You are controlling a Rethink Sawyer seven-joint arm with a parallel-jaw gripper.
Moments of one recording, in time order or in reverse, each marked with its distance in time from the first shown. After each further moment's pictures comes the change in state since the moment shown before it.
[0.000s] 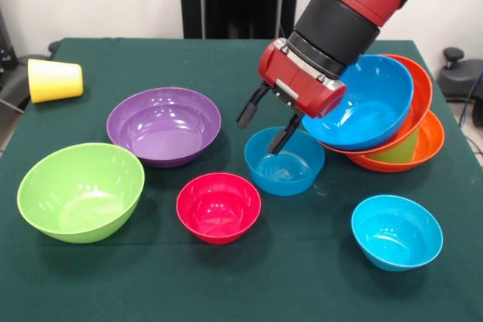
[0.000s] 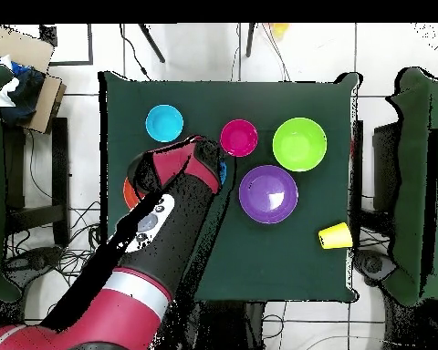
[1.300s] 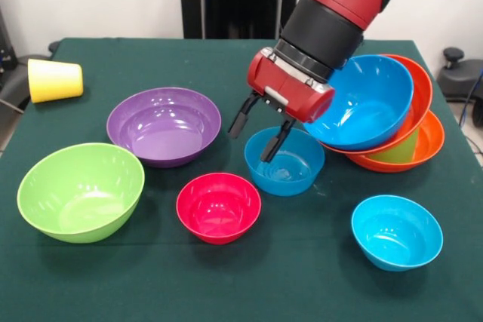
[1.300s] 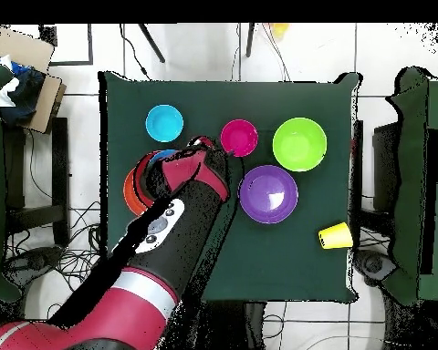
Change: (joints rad) arm -0.010 0.003 -0.005 0.053 0.000 -0.156 0.000
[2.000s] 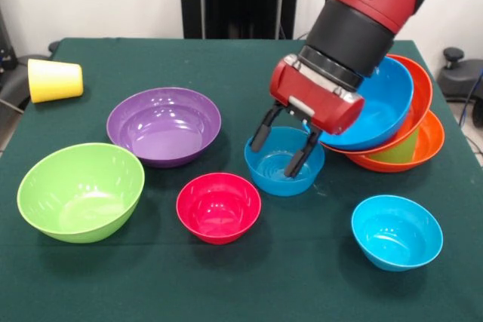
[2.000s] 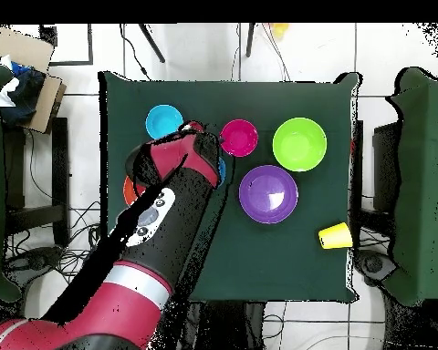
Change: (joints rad) arm 0.005 0.026 -0.001 -0.106 0.053 0.070 0.000
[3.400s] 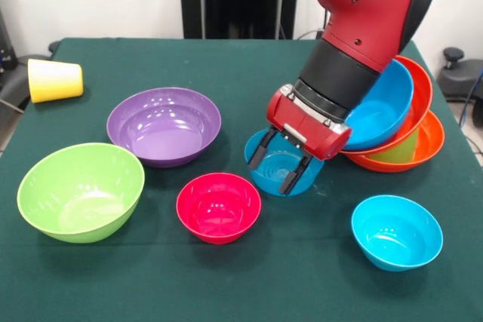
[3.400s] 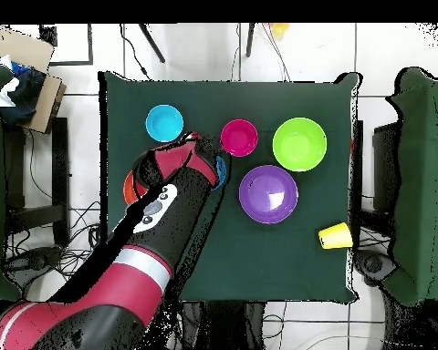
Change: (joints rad) arm 0.004 0.093 -0.001 -0.011 0.039 0.000 0.000
